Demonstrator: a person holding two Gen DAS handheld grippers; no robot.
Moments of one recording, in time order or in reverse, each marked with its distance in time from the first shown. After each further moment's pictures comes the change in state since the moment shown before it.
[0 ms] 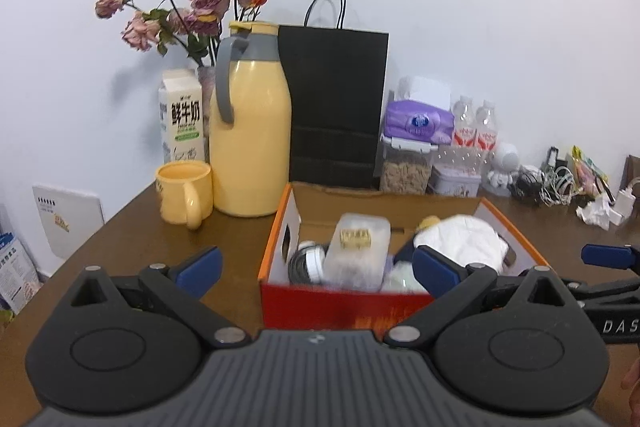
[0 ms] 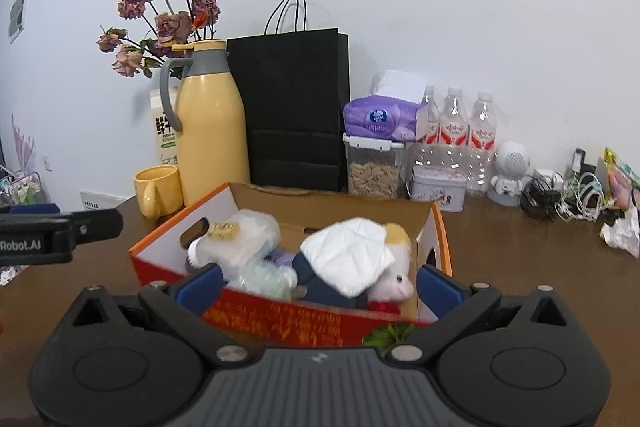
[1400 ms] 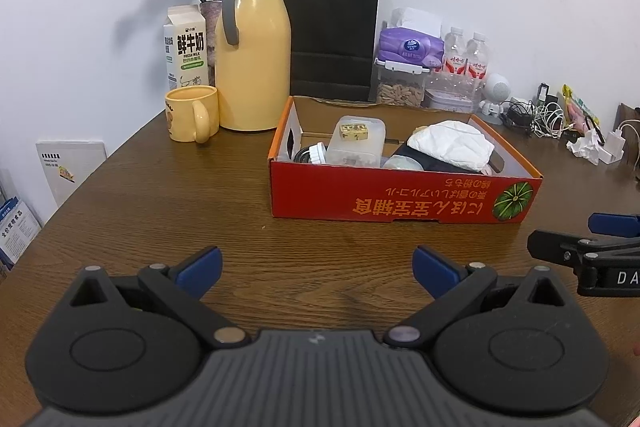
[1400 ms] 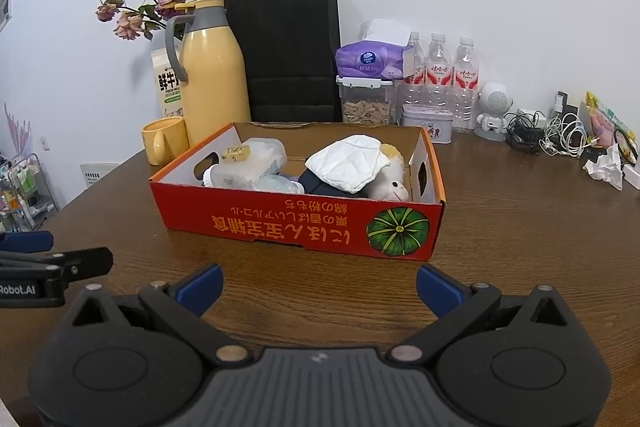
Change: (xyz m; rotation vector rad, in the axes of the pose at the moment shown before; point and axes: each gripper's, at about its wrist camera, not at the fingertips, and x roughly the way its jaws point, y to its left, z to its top) left arm -0.035 0.006 -0.052 0.025 0.168 -0.005; right arm -0.041 0.009 -0.048 0.049 0.123 -0.017
